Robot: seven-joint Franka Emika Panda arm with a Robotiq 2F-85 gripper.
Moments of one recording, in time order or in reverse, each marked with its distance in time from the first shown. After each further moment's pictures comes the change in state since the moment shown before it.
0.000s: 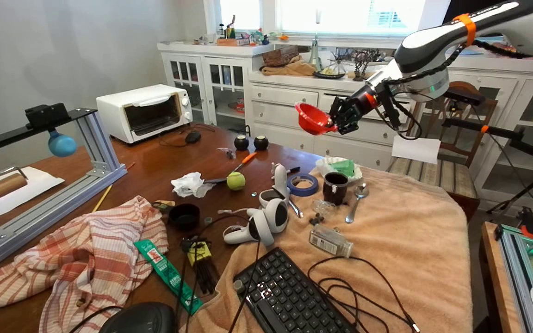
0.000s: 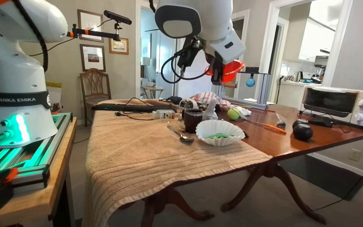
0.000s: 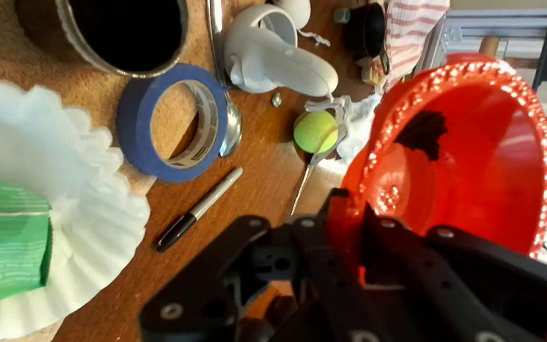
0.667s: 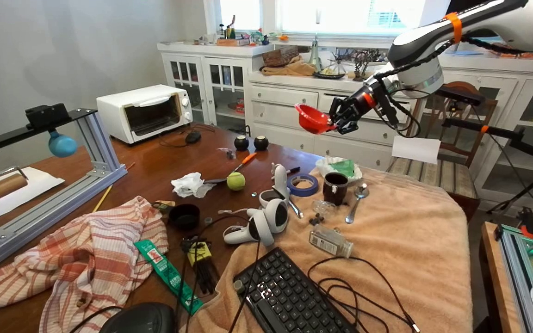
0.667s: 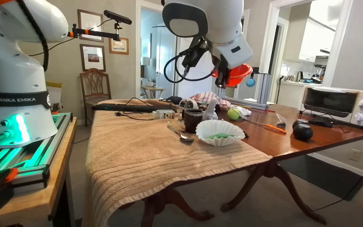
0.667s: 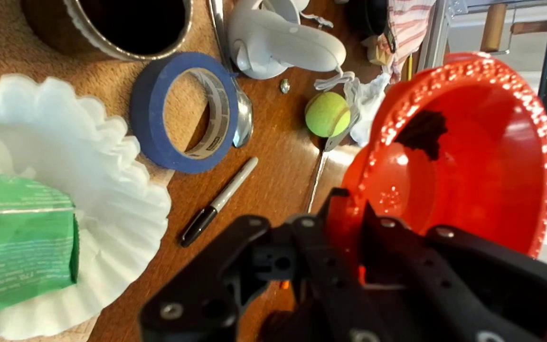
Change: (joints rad) arm 0.066 -0.054 -0.079 0.082 0.141 -0.076 -0.011
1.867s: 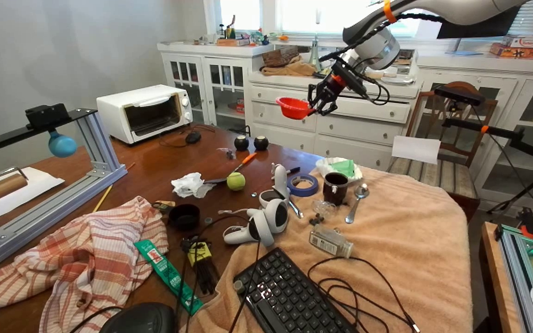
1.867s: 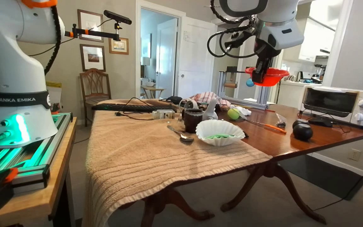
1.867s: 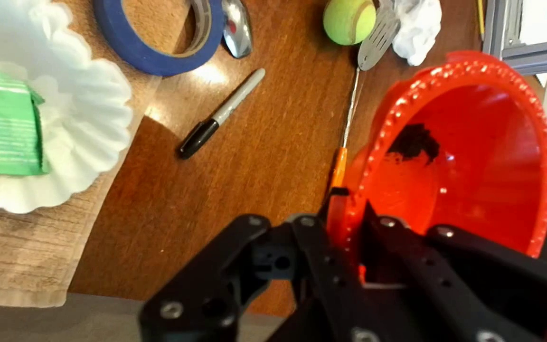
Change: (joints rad) arm 0.910 -0.227 -0.923 0.582 0.332 -0.390 0.156
